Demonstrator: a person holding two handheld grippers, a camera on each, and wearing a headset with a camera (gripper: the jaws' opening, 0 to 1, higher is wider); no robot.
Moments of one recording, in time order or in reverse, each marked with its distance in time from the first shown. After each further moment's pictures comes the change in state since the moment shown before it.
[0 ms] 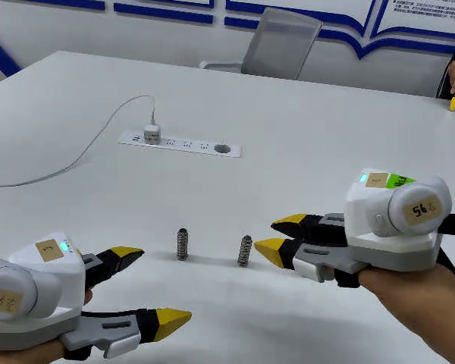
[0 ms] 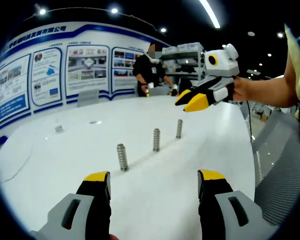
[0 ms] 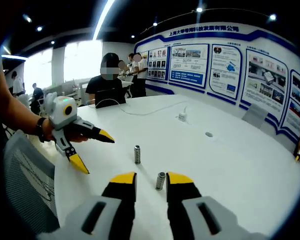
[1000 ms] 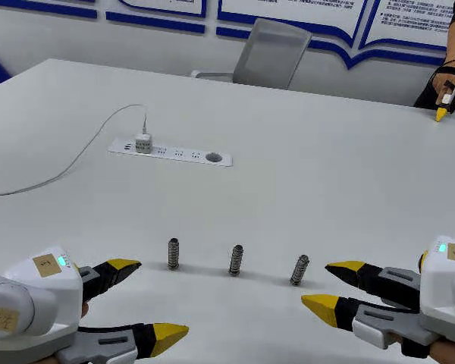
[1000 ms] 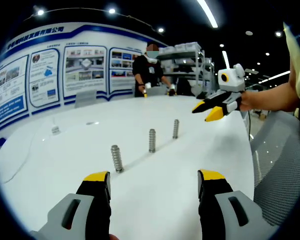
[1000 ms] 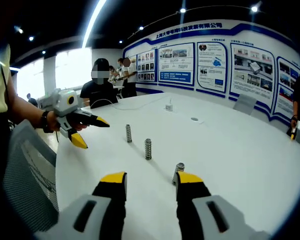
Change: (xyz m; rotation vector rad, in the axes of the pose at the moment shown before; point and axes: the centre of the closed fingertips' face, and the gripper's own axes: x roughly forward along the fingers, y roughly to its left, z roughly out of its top) left arm 0.005 -0.009 0.000 0.012 -0.002 -0.017; right arm -0.052 -0.018 -0.066 0.090 -0.030 -0.048
